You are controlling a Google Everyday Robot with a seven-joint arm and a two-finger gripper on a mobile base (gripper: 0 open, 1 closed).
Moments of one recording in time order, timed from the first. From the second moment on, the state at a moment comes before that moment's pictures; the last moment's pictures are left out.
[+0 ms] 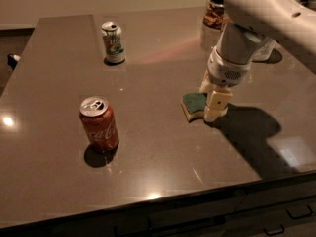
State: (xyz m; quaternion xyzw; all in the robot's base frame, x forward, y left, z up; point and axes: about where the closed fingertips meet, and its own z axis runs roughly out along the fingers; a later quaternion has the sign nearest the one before) arm 0.548 -0.156 0.836 -0.68 0.73 0.05 0.09
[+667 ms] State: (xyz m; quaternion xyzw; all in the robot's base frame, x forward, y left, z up) arm 0.550 -0.154 0.840 -0.68 0.73 0.05 0.08
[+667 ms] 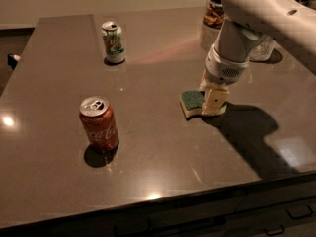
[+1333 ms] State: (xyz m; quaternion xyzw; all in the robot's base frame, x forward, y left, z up) arm 0.621 -0.089 0.873 -0.63 0.77 0.04 0.11
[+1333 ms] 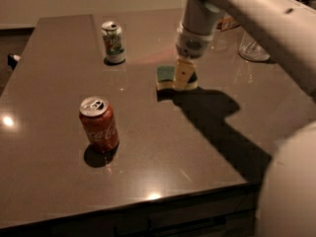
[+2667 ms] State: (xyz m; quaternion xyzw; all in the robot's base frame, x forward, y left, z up) arm 0.719 -0.001 0.862 -0.58 0.80 0.02 0.12
